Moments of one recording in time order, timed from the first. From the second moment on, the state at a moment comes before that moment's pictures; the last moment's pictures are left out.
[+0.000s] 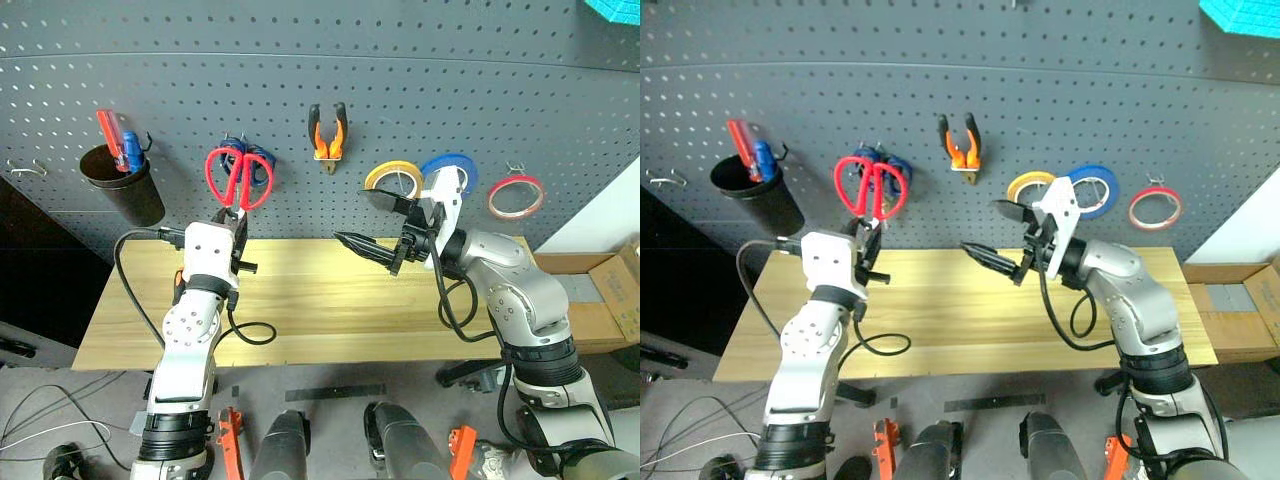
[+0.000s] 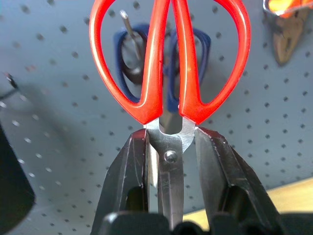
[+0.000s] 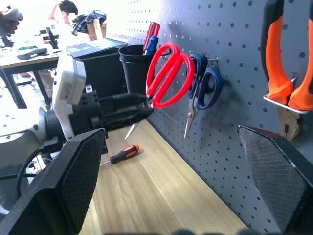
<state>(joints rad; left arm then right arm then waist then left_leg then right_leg) -0.19 0.26 0.11 -0.17 0.04 0.11 -0.13 -0.57 -0.35 0.09 -0.23 0.48 0.53 0.76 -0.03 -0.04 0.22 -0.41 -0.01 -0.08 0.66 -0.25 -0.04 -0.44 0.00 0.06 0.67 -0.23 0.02</state>
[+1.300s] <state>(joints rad) -0.09 0.35 0.41 -0.24 -0.17 0.67 -0.09 -0.48 -0.38 0.22 -0.34 0.52 0.68 0.76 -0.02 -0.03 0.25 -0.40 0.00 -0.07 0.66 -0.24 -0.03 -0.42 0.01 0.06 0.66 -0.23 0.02</state>
